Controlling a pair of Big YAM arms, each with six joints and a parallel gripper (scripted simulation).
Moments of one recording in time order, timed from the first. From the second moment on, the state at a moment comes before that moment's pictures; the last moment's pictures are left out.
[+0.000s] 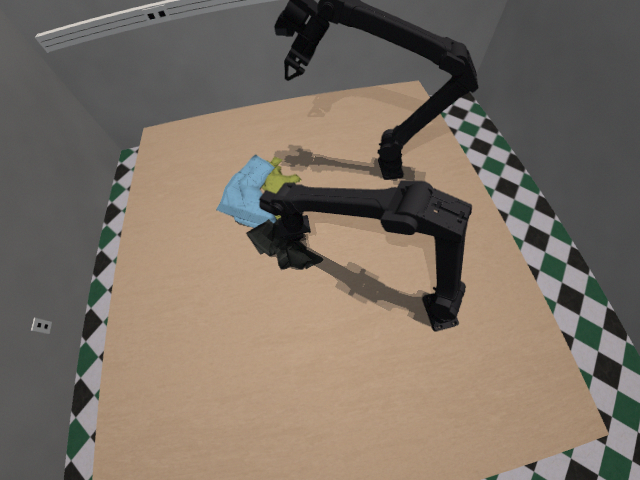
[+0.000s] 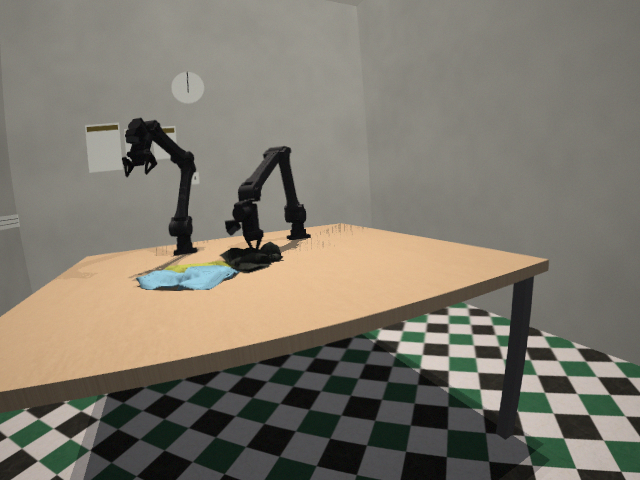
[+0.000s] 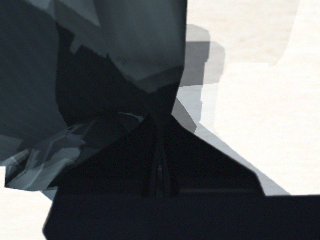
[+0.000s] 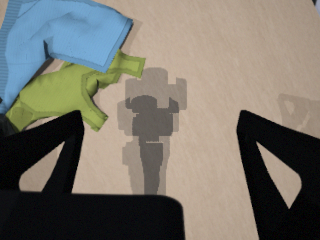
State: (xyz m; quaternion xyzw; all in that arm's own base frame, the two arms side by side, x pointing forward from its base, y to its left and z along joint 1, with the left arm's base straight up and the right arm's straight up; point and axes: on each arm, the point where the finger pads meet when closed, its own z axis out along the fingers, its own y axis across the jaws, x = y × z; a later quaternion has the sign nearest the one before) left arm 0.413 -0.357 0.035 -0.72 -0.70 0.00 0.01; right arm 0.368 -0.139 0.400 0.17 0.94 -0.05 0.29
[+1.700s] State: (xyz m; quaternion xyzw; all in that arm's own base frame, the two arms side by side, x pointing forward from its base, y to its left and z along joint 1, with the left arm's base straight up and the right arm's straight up) left arm 0.415 -0.359 0.045 -0.72 -0.70 0.00 0.00; right arm 0.368 -0.139 0.400 0.17 0.94 -0.05 0.29
